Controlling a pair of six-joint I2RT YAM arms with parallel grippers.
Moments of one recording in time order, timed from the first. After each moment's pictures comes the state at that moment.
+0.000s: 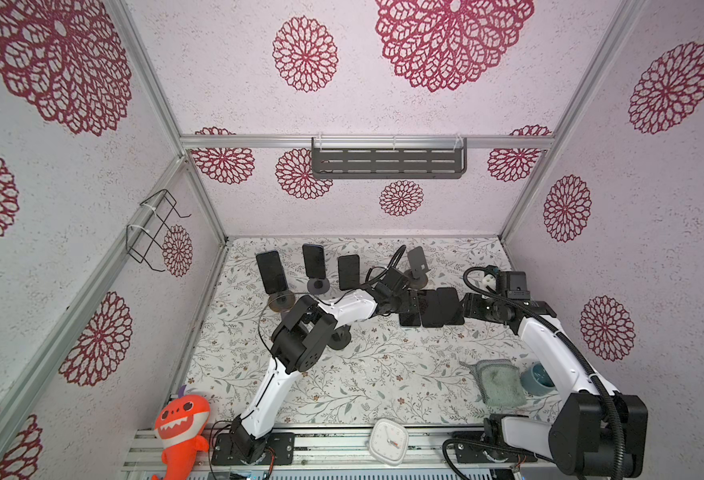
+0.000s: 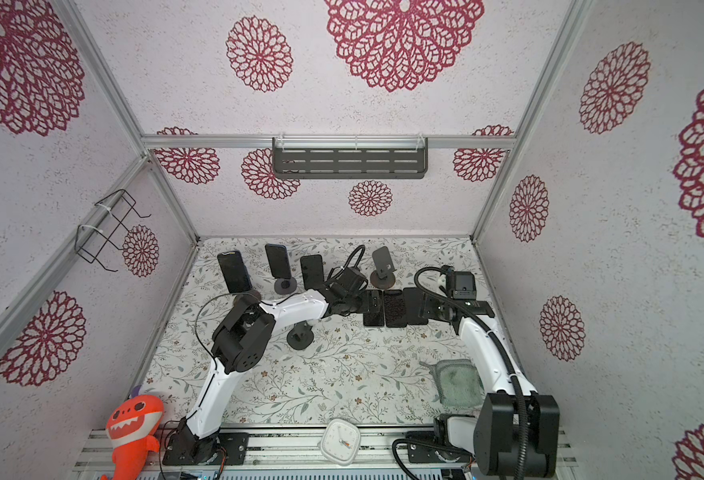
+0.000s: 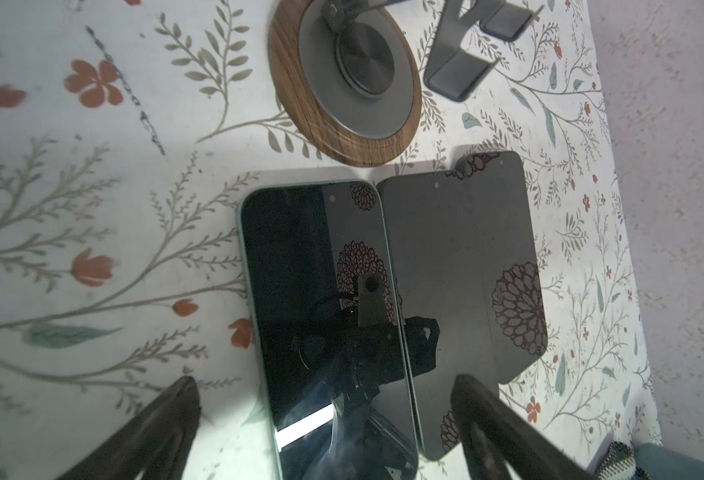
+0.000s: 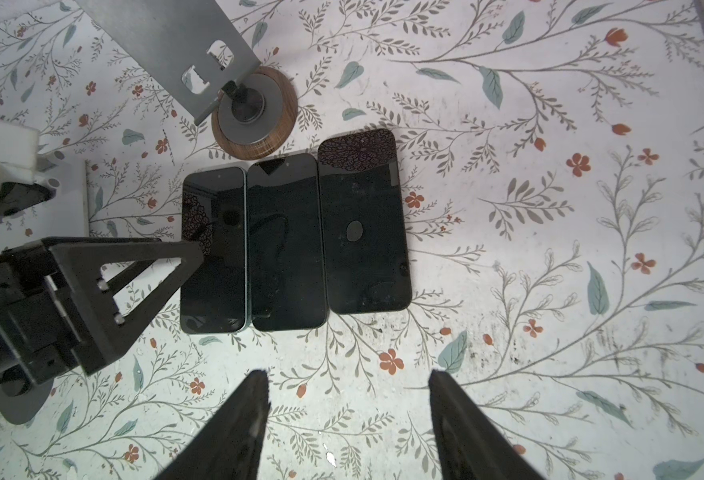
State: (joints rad) left arm -0.79 2.28 1.69 -0.25 0.04 -0.73; right arm 0.00 1.24 0.92 -0.60 -0.14 0.17
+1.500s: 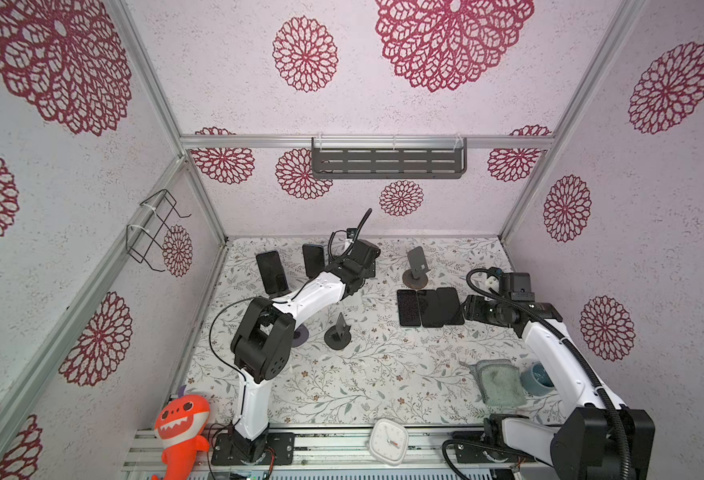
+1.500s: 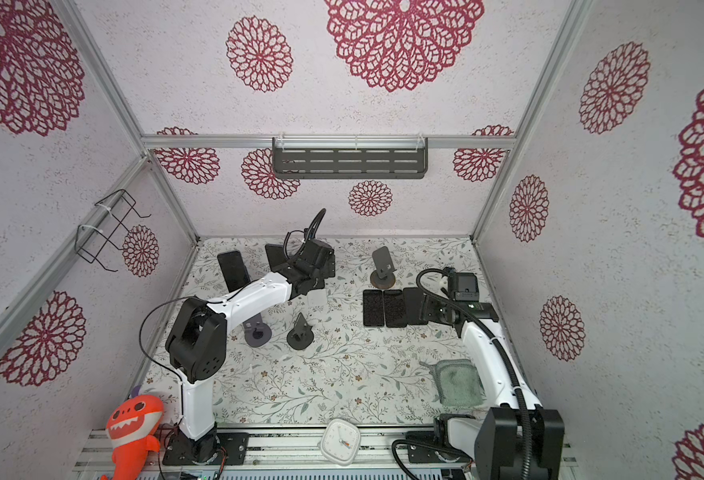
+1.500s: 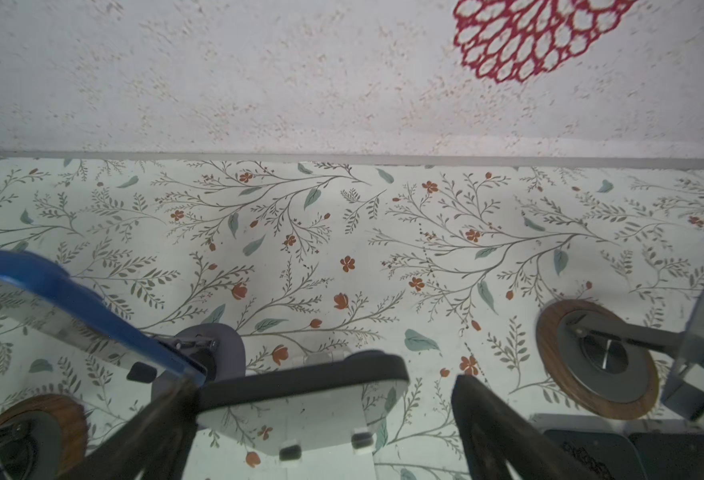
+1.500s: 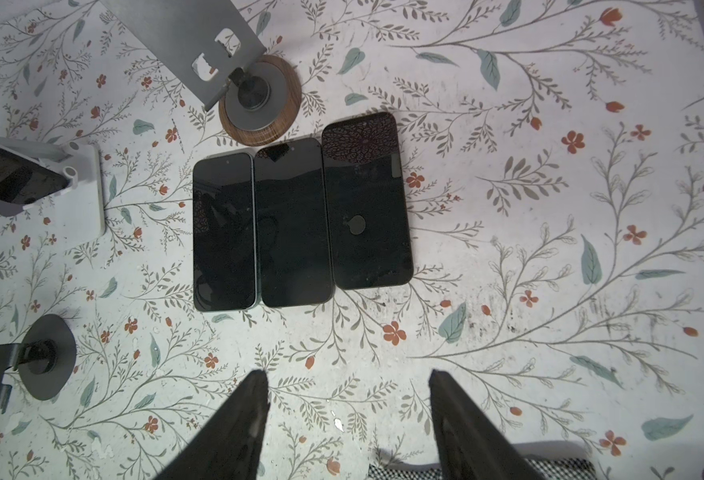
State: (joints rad) left arm -0.63 2.02 1.59 -0.28 -0.57 -0.42; right arm 0.00 1.19 0.93 -0.68 -0.14 0.18
